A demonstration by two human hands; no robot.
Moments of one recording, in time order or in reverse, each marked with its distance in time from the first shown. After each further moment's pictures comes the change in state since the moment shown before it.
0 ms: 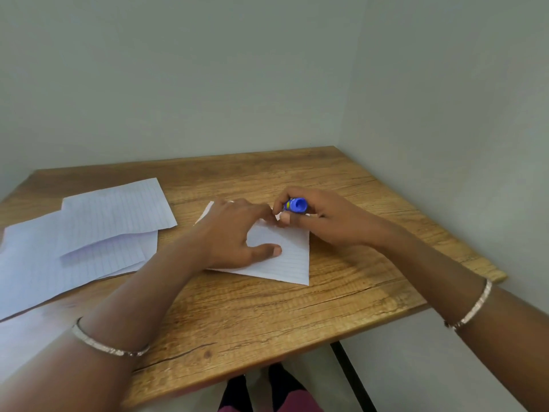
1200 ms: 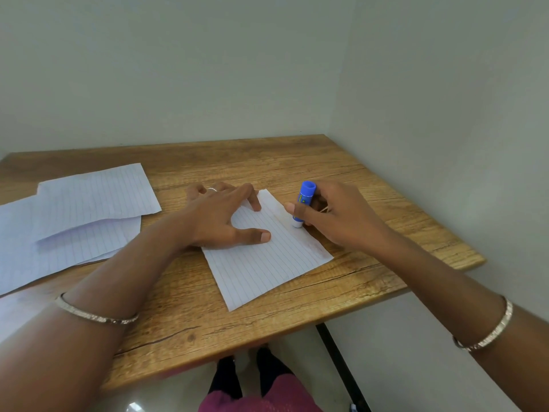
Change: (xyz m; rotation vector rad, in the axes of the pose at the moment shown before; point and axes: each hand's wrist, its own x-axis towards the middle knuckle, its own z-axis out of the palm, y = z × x) left_hand 0.012 -0.012 0.009 -0.040 -0.128 -0.114; right_hand -0.036 -0.002 0.009 -0.099 0.324 0.209
